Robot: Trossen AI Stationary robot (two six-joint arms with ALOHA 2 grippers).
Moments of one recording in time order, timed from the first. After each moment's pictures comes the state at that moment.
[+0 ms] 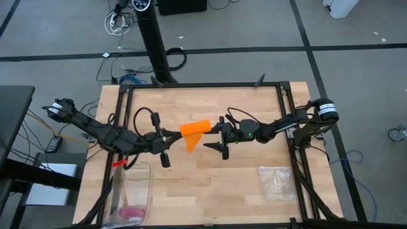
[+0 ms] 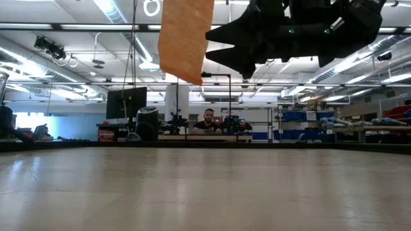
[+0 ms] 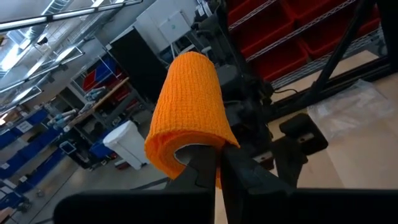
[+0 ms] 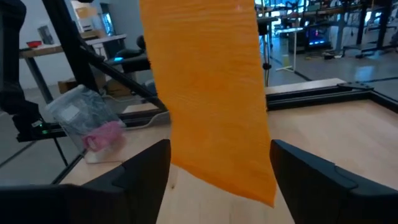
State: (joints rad) left arm -0.46 1.10 0.95 0.08 -0.75 0.50; right arm 0.06 1.62 0.65 0.95 0.01 0.15
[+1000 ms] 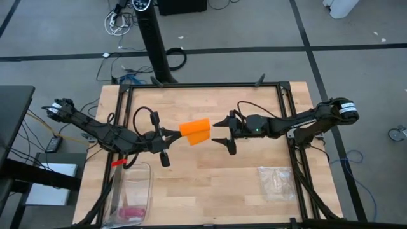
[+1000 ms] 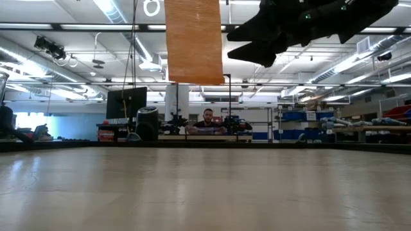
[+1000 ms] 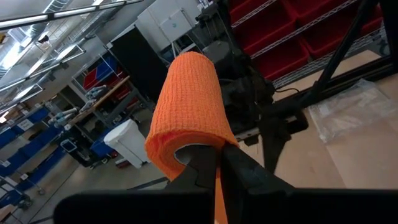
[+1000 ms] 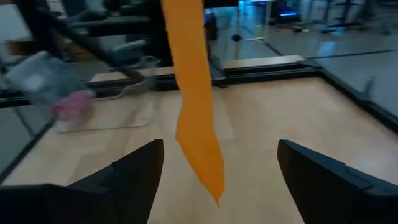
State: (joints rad) left arm -0.46 1.10 0.95 0.07 -0.75 0.49; right arm 0.05 1.36 0.65 0.51 0.11 0.09
